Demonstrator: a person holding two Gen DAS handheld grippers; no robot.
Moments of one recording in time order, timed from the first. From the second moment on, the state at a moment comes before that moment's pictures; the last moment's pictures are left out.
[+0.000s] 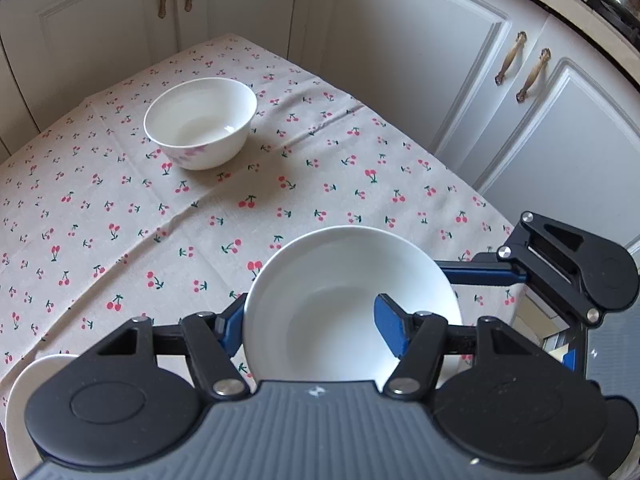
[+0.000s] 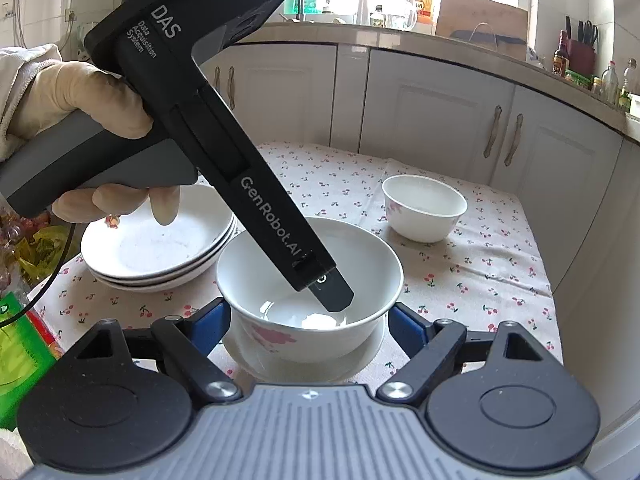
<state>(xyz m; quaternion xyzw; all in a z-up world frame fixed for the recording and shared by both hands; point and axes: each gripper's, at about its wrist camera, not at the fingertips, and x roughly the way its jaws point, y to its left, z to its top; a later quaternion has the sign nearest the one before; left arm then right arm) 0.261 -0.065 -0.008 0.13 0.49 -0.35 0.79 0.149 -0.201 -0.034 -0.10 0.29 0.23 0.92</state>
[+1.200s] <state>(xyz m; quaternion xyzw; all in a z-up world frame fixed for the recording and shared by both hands) 0.254 -0.066 -0.005 0.18 0.45 -0.35 0.80 0.143 -0.206 -0.030 -0.07 0.28 0.29 0.91</state>
